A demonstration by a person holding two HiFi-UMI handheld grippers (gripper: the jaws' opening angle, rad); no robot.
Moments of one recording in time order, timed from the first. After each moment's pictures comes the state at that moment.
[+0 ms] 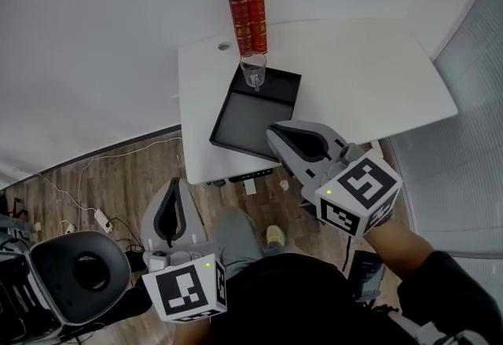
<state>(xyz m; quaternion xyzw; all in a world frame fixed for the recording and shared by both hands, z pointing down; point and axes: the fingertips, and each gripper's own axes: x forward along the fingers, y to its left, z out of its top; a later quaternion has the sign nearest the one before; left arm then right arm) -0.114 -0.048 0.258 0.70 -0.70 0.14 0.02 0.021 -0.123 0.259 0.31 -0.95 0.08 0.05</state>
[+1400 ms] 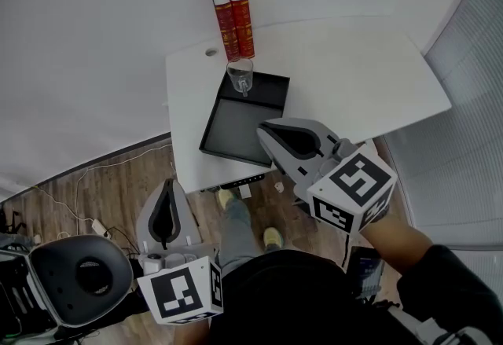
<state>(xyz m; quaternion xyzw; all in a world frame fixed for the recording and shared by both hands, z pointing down) -0.107 -0.074 0.250 0.71 -0.69 0.13 0.02 0.026 -0.145 0.252 0.32 -0.94 0.08 0.06</state>
